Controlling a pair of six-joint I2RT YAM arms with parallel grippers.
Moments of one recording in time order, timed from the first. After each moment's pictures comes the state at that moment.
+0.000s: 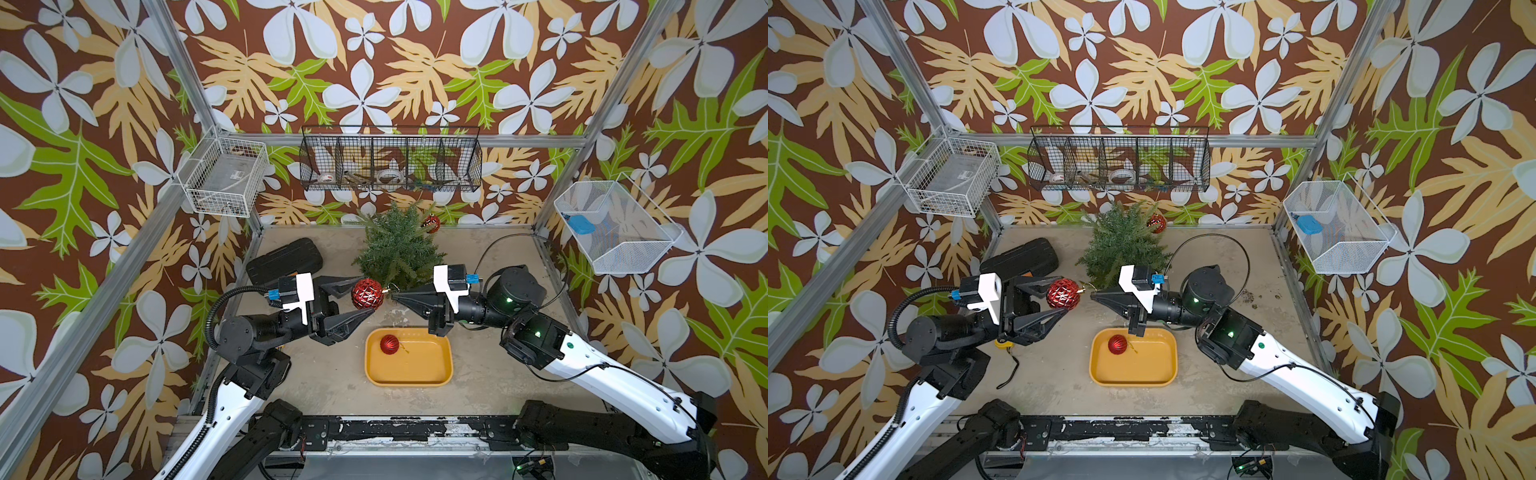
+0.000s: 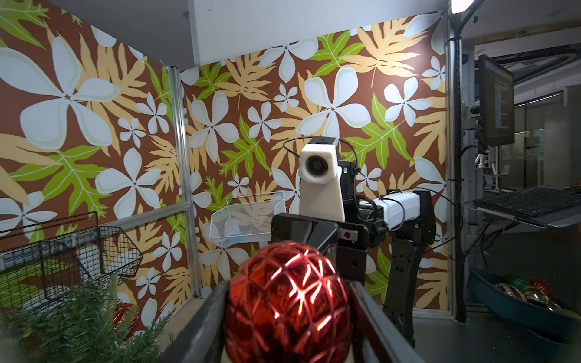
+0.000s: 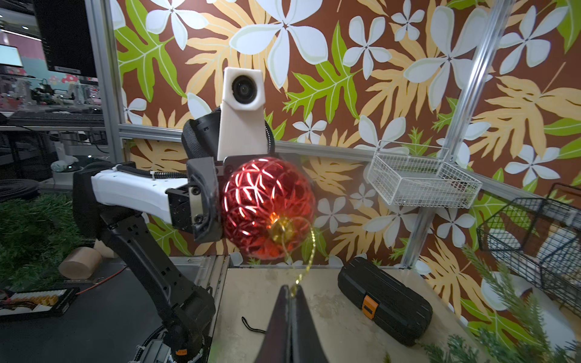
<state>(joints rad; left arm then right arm) -0.47 0.69 0.77 0.50 0.76 -0.35 0.91 1.09 1.14 0.09 -0.50 -0.08</state>
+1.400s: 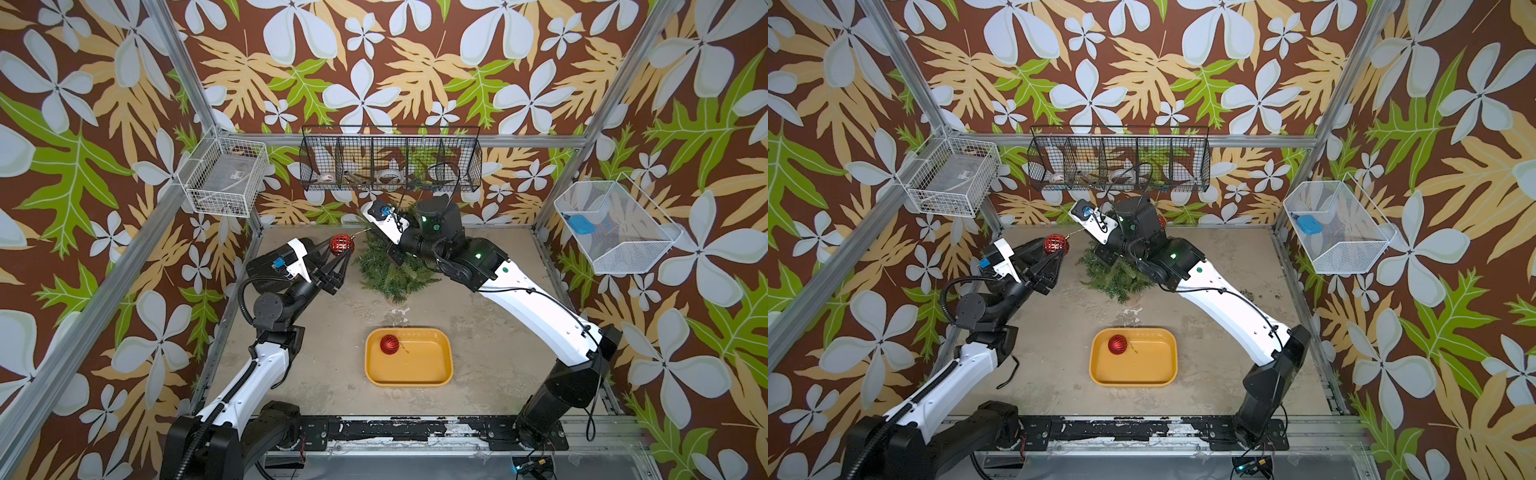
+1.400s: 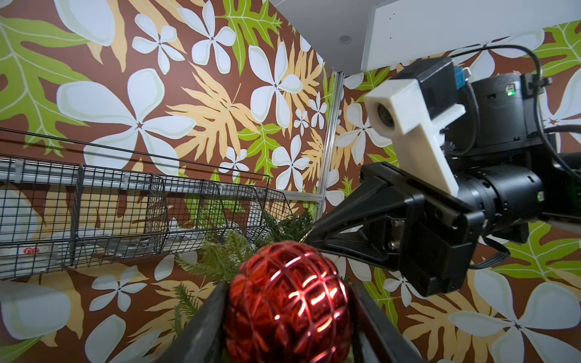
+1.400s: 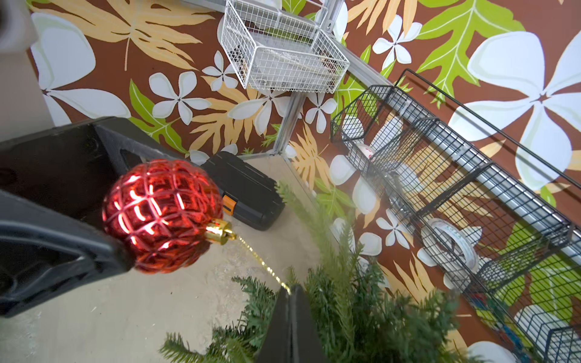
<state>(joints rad) -0.17 1.06 0.58 1.04 0.49 -0.47 0.82 1.73 1.95 -0.51 -0.07 -0.41</state>
